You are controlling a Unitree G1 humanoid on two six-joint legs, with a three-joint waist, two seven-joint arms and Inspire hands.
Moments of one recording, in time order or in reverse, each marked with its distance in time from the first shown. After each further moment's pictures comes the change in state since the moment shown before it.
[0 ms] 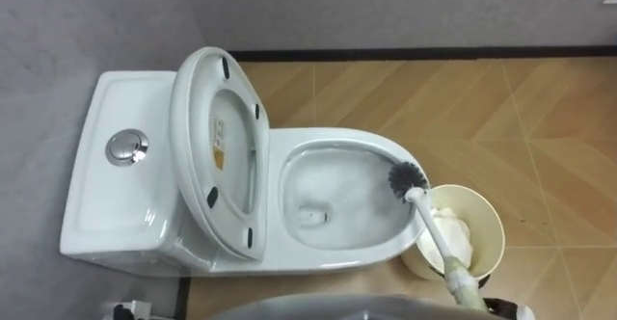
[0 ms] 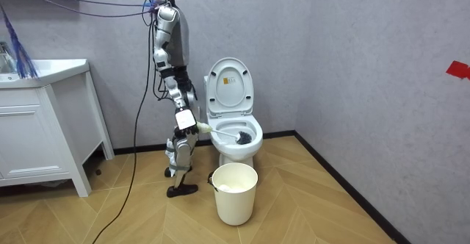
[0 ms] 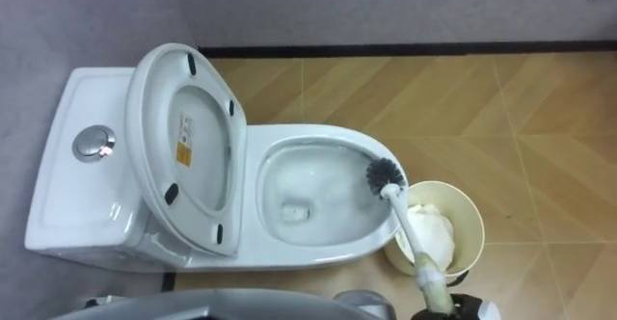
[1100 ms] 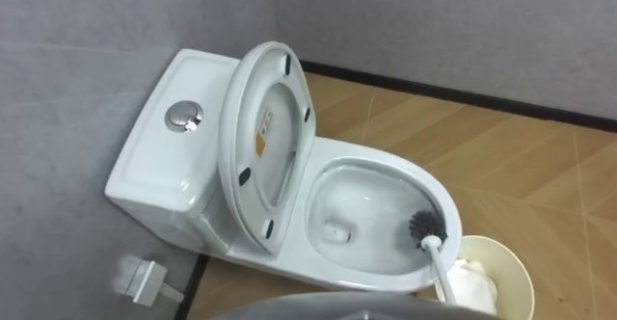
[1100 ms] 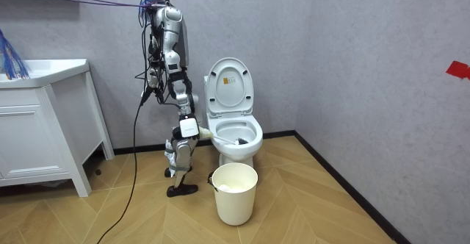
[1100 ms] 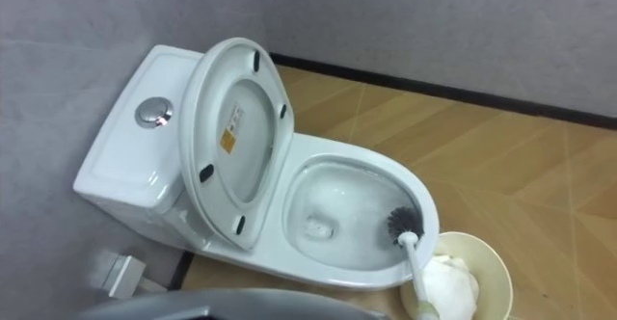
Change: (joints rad) left arm 0.174 -0.025 0.284 0.075 -0.650 -0.011 0.072; right arm -0.053 -0.057 -0.055 0.200 0.238 0.077 0.254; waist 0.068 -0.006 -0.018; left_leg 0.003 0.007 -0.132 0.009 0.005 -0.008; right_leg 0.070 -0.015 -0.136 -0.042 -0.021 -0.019
